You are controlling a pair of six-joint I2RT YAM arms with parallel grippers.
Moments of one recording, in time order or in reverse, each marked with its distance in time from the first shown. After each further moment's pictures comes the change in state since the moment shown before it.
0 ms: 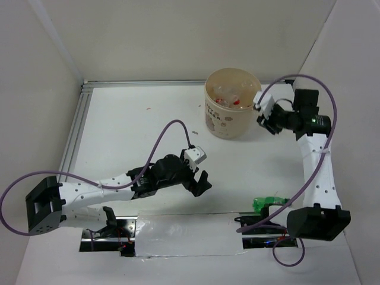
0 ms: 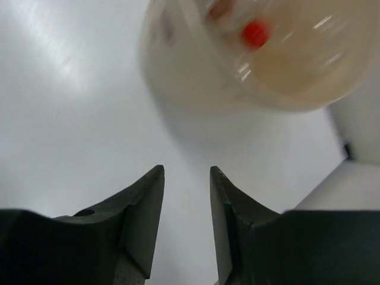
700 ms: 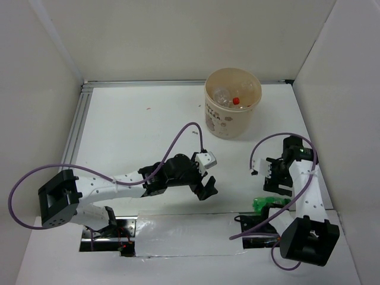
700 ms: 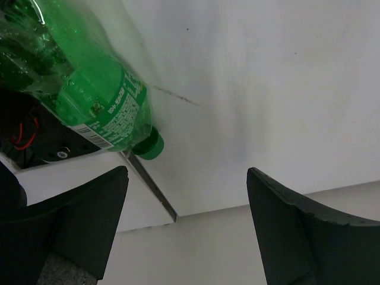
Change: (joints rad) left arm -0.008 0.144 0.050 0.068 0.150 0.084; right arm -0.122 -0.259 -0.637 -0.379 0.563 -0.496
